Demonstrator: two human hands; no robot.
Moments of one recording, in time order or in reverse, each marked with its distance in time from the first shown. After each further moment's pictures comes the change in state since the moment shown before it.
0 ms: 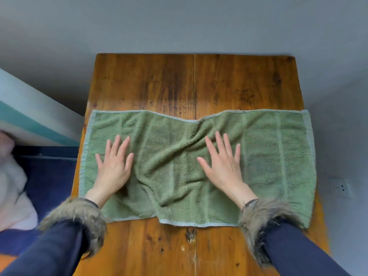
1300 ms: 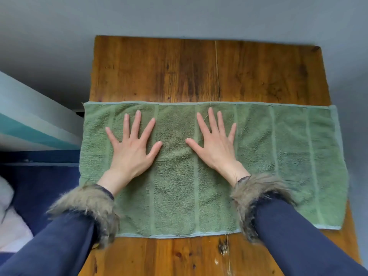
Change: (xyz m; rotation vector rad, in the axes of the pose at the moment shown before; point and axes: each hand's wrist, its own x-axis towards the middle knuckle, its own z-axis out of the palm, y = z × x) left_hand 0.076 -0.020 -0.003 0.222 -0.029 0.239; right_hand 0.080 -0.080 0.023 -0.075 -0.016 0.051
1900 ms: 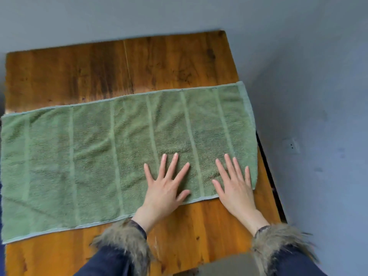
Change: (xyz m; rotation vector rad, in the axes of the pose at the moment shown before) left_hand -0.100 0.255 0.075 0.146 -0.196 0.364; right_hand -0.212 0.218 0.023 0.036 -0.096 0.234
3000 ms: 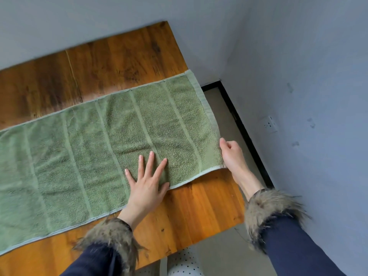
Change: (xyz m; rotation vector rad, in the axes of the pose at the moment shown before) left_hand 0.017 0.075 -0.004 -0.082 -0.077 -0.116; right_hand 0.020 0.096 -0.051 1.189 0.055 0.545
